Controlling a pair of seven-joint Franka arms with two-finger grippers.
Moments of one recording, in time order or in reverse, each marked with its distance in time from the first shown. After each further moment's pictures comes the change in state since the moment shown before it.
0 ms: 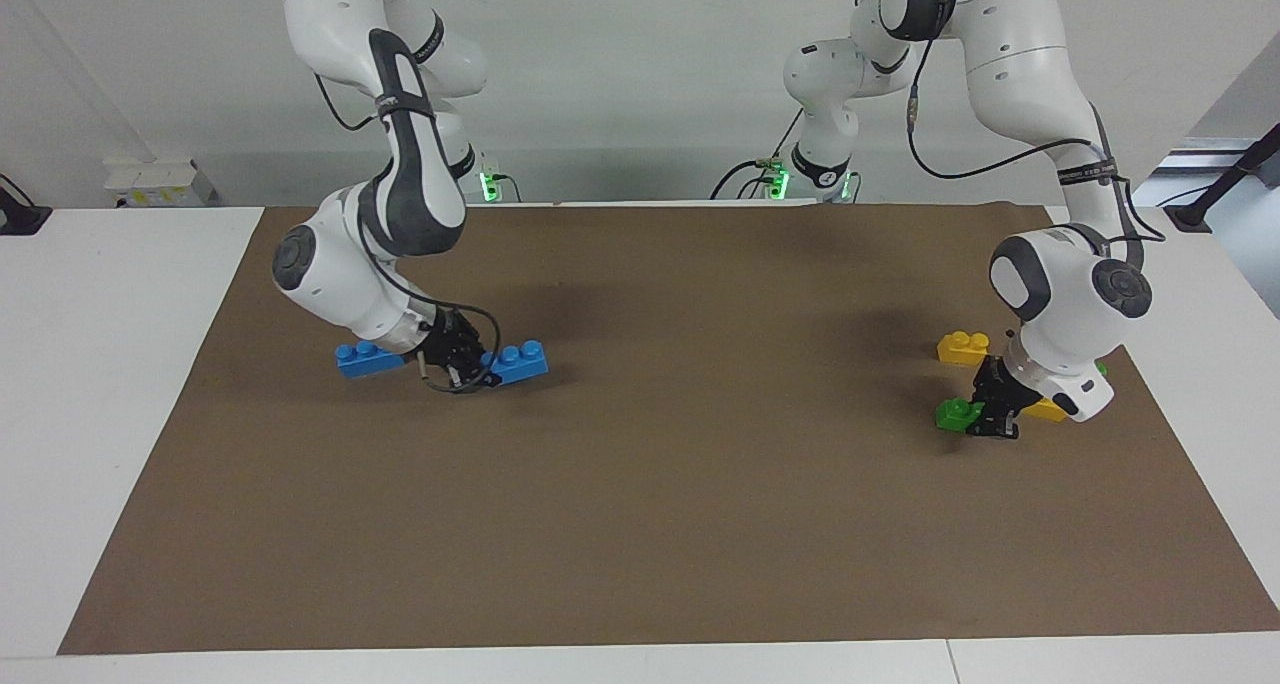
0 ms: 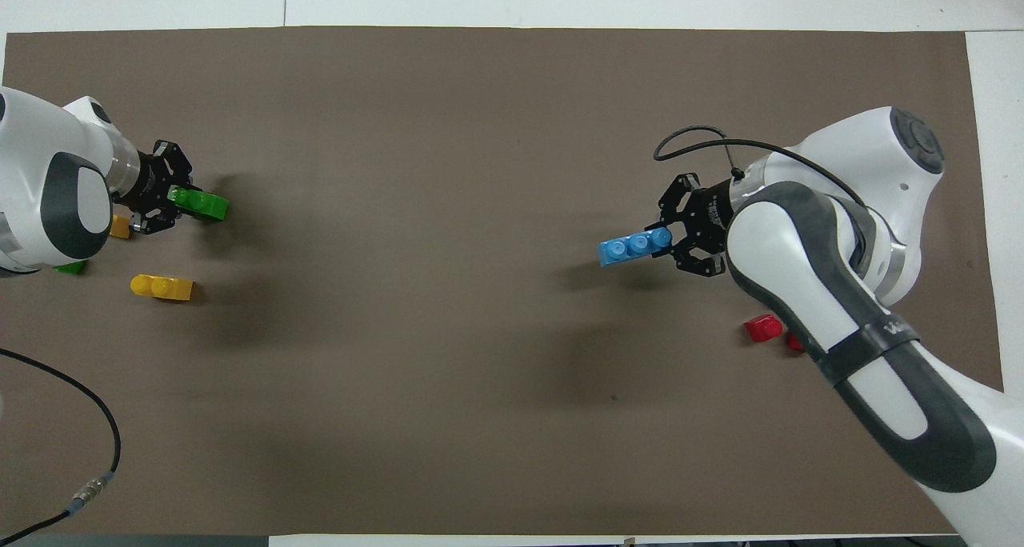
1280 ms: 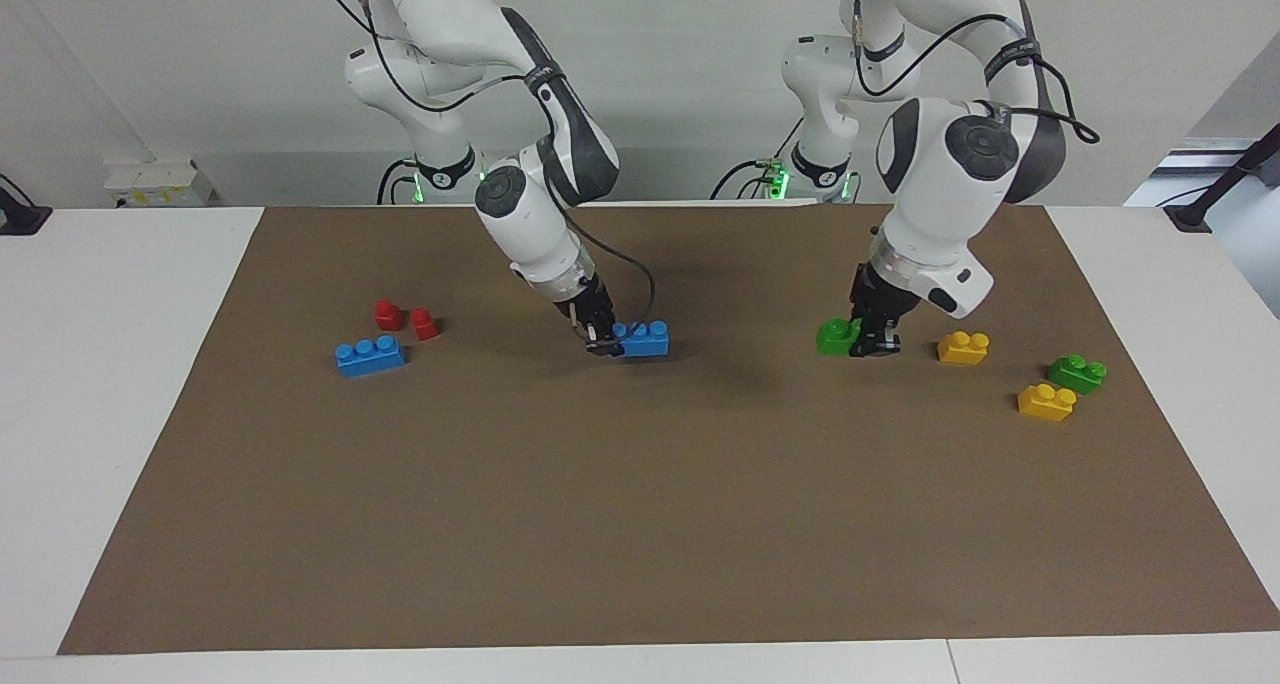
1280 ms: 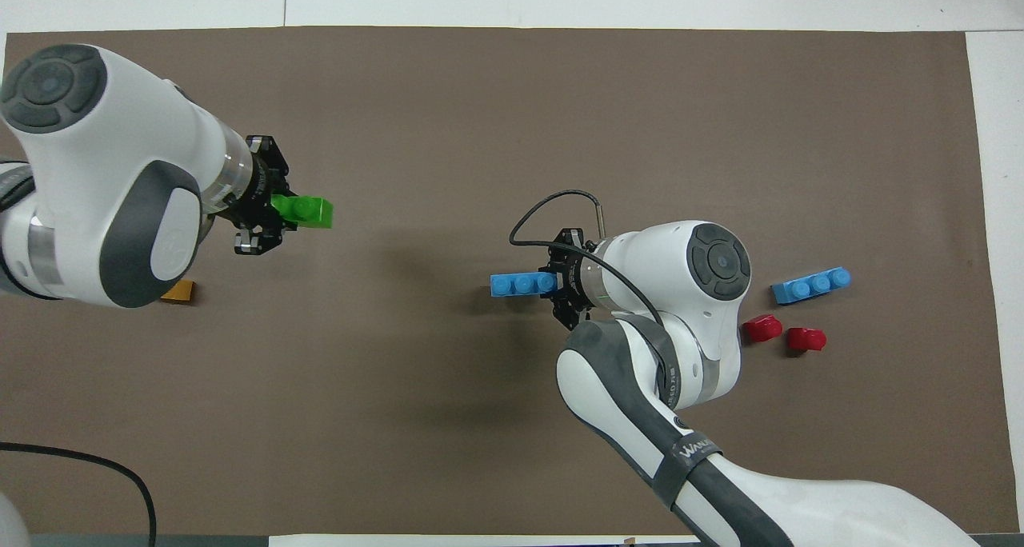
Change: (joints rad) left arm -0.364 -0.282 -0.009 0.001 -0.002 -0.302 -0.603; right arm 0.316 -0.015 0.001 -0.174 0.003 0.398 0.374
